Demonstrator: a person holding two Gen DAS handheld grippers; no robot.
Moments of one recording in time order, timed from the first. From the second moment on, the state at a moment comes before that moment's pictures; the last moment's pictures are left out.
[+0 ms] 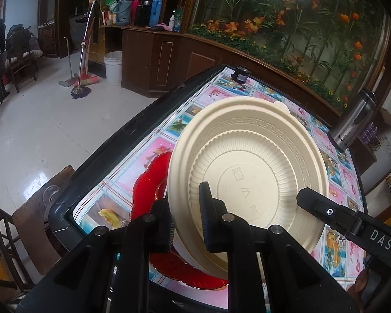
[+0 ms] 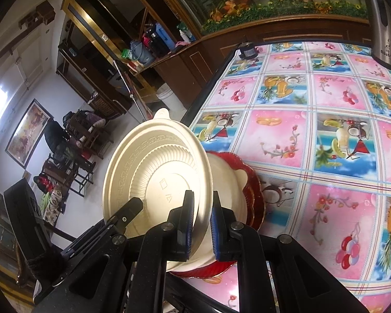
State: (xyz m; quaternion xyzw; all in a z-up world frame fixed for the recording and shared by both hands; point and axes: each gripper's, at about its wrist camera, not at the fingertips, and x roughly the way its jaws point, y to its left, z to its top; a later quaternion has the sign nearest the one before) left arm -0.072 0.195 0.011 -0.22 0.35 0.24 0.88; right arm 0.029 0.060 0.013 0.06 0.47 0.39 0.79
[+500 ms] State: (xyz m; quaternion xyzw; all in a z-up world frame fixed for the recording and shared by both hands) left arm -0.072 0.197 -0.001 -0.22 0.37 0.24 0.87; right arm 0.030 0.067 -0.003 0.05 0.49 0.39 0.78
